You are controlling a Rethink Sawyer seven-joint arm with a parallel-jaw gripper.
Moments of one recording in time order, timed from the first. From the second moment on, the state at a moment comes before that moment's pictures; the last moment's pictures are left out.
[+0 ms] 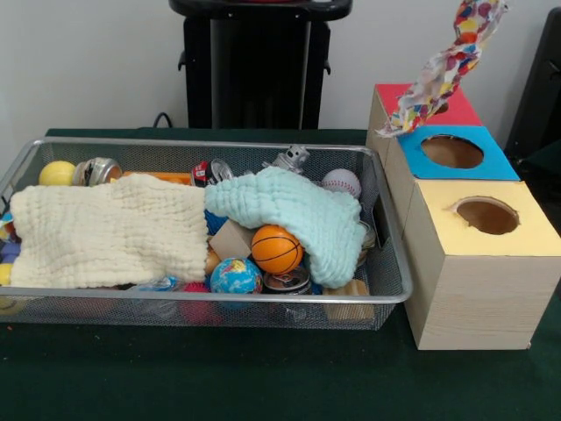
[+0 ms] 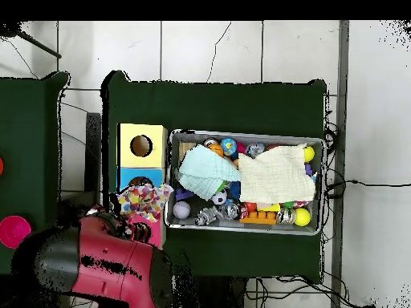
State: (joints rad) arm 0.52 -0.84 -0.57 1.74 0.44 0.81 2.00
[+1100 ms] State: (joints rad) arm 0.57 -0.65 -0.57 1.57 0.49 0.81 2.23
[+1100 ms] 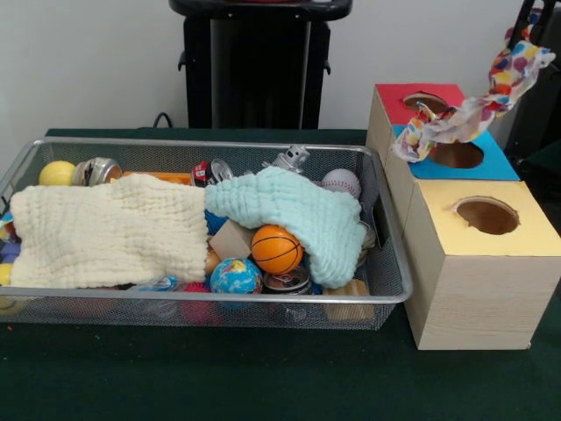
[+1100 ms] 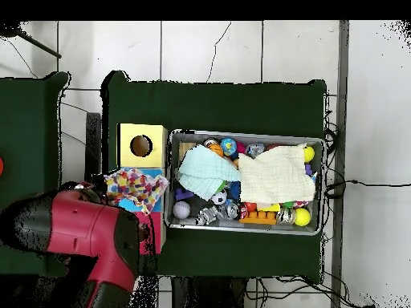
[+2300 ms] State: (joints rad) arm 0.60 -0.64 -0.57 1.35 0.49 1.03 2.39
